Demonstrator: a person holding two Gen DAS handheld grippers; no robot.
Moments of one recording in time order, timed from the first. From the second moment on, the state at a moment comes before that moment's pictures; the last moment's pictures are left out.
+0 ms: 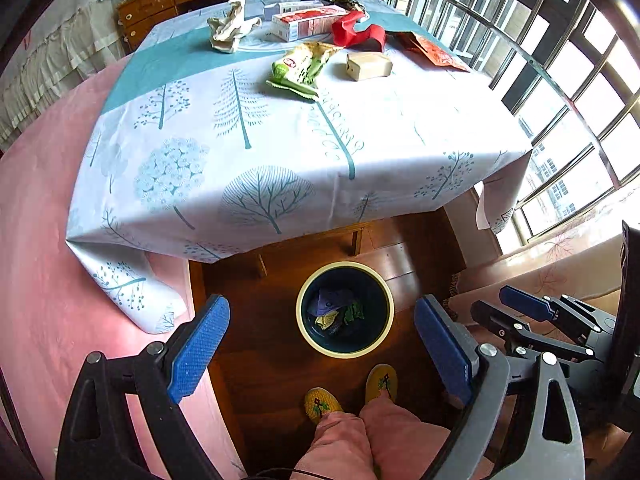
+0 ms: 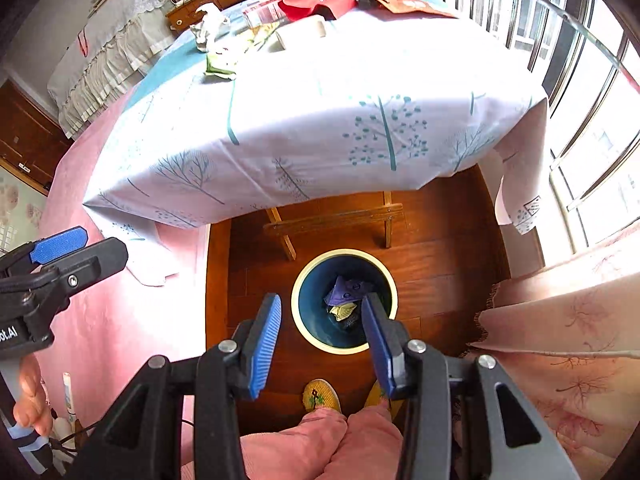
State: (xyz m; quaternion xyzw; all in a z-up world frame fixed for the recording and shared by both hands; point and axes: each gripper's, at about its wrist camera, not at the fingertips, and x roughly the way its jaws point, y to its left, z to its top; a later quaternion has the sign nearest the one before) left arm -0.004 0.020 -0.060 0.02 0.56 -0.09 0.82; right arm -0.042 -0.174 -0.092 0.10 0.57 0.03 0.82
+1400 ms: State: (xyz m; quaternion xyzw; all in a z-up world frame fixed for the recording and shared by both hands) left arm 0.347 -0.104 -0.041 0.05 0.57 -0.04 0.82; right arm 0.294 -0.276 -0.068 -0.10 0.51 0.06 0.85
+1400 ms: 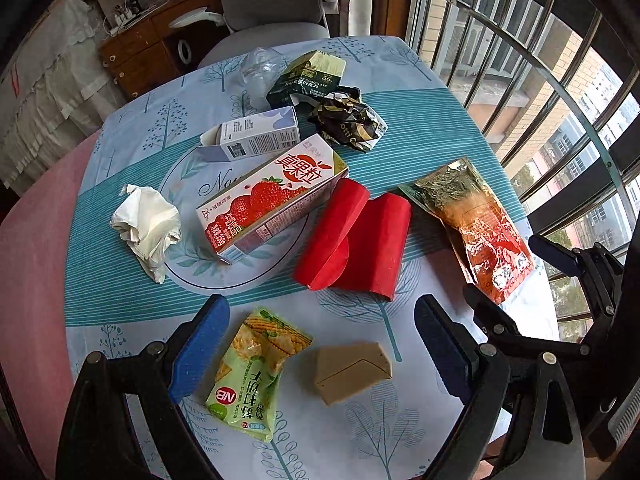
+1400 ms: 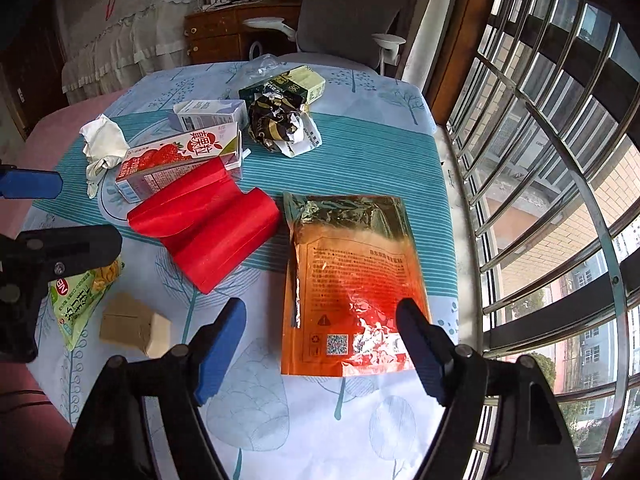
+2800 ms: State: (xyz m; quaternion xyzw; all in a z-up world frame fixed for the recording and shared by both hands) left arm 0.378 -0.115 -0.063 -0.03 0.62 -0.07 0.78; right arm 0.354 -0.340 -0.076 0.09 0.58 0.11 0.80
